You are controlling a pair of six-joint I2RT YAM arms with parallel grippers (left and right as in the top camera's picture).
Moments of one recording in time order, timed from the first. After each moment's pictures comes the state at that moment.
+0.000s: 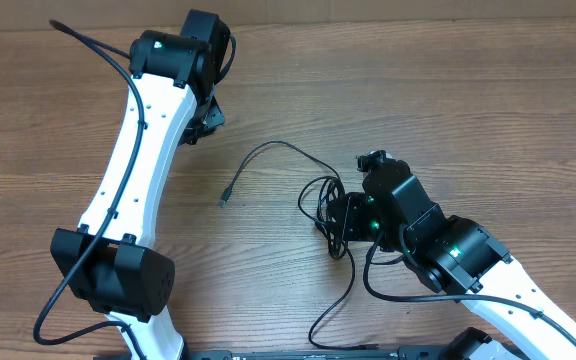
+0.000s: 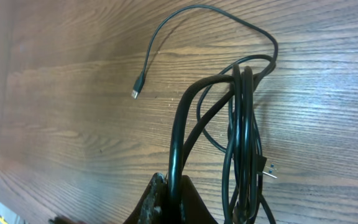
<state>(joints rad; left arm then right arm) -0.25 1.91 1.99 -1.55 -0.32 -0.74 0.67 1.13 0.95 -0.66 -0.09 0.77</state>
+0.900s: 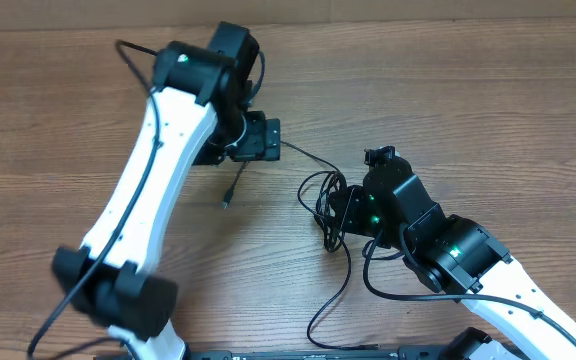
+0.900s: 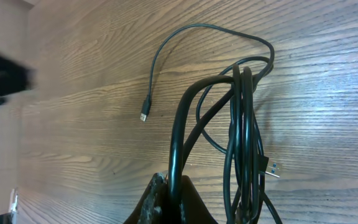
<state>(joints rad) -0.35 1.80 1.95 -1.56 0.10 -0.38 0.68 1.13 0.95 -0.62 -0.05 0.88</state>
